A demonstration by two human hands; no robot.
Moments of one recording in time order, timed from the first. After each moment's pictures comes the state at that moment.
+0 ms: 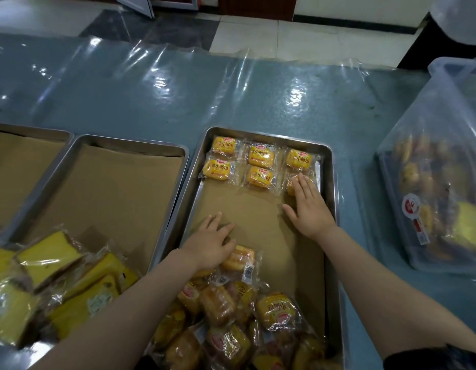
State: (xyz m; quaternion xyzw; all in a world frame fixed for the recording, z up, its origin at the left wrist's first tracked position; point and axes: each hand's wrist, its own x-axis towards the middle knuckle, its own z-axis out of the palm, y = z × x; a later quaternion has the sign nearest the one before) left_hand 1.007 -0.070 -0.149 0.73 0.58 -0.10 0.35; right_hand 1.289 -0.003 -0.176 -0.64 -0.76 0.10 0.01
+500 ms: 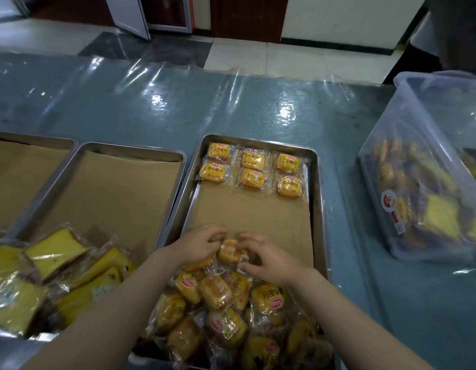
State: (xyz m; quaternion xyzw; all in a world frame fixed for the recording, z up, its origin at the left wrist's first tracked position) left_hand 0.989 -0.087 -0.137 0.71 0.55 0.02 0.44; right_hand 1.215 -0.121 -0.129 -0.48 -0.80 0.35 0.03
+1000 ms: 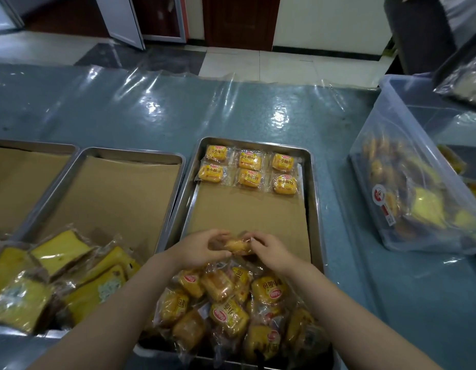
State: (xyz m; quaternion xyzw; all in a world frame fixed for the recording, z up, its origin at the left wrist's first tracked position) left_hand 0.982 -0.109 -0.132 0.67 0.53 0.06 0.52; right_hand 1.206 -0.128 -0.128 -0.62 -0.60 0.49 0.13
